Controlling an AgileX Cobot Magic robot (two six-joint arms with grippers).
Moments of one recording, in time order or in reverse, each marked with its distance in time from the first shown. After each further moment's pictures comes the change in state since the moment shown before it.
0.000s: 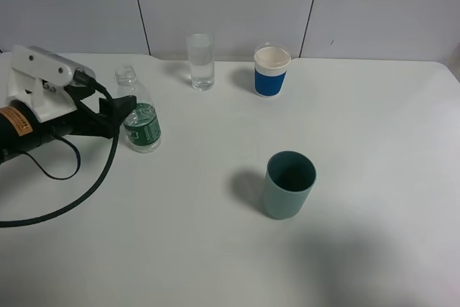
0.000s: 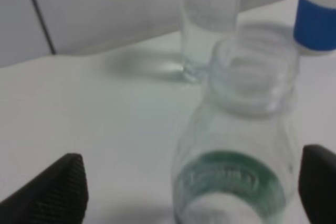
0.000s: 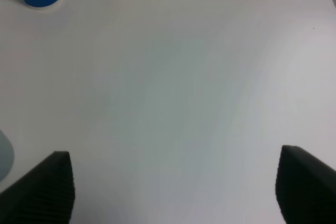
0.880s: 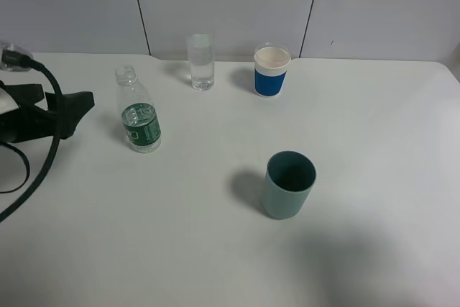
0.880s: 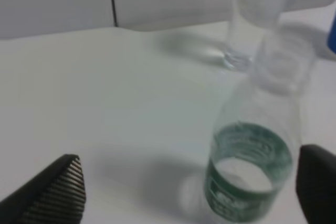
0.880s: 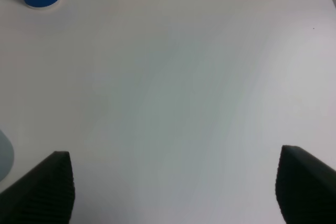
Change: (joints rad) left arm 0.000 -0.480 0.046 -0.085 0.492 -0.112; right arm 0.000 0.000 0.000 0.000 0.000 0.000
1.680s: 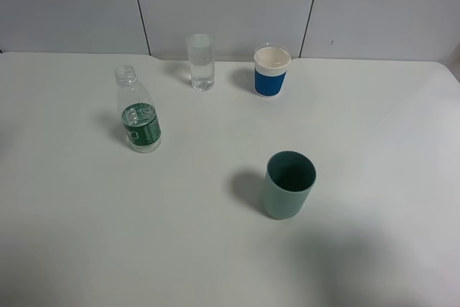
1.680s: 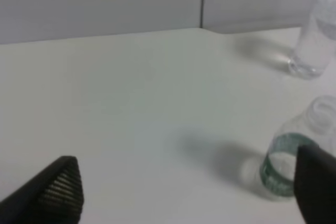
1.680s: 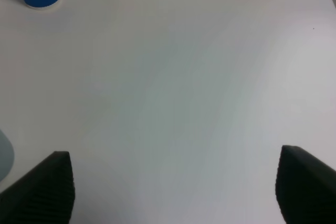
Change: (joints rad) left arm 0.000 -0.424 -0.459 -0.015 1.048 0.004; right arm 0.000 0.000 0.000 0.000 0.000 0.000
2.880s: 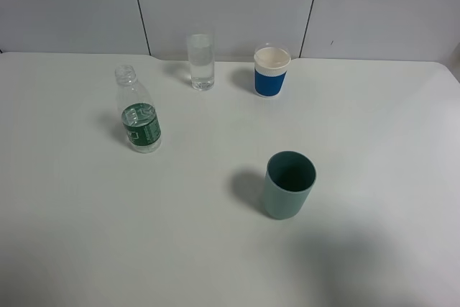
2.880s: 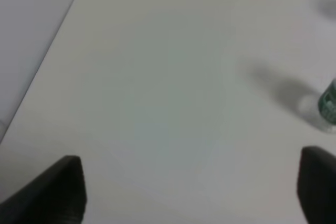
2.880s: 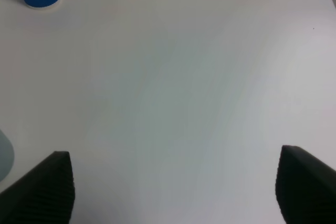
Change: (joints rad) left arm 0.163 -0.489 -0.021 -0.021 0.529 -0.005; right arm 0.000 0.000 0.000 0.000 0.000 0.000
